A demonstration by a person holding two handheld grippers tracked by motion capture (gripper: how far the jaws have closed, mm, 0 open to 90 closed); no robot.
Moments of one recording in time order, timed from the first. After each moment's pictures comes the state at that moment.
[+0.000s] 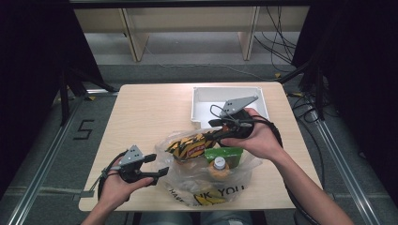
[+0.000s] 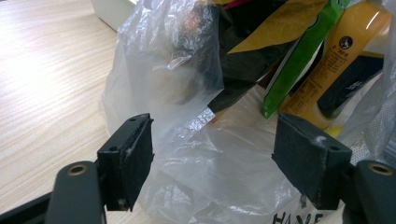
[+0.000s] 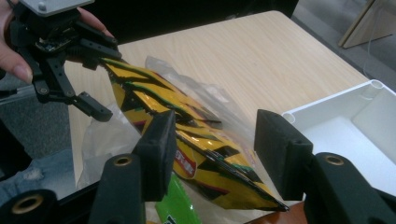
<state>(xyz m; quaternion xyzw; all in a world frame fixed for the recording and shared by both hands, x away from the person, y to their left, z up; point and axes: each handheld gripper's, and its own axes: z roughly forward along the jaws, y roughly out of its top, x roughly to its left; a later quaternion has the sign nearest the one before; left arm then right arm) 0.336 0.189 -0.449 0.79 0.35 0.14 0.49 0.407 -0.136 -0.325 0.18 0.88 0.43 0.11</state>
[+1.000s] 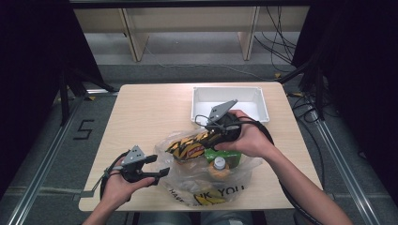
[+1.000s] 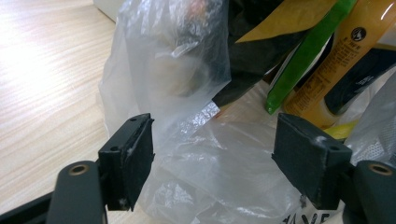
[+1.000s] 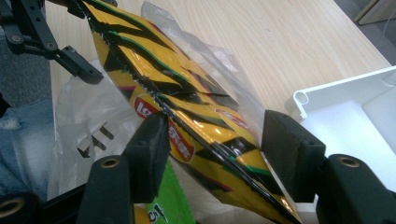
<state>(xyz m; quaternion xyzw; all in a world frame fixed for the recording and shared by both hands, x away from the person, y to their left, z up) 0.339 0.187 -0.457 0.79 0.36 0.13 0.48 0.414 -0.112 -0.340 0.15 0.92 0.34 0.12</state>
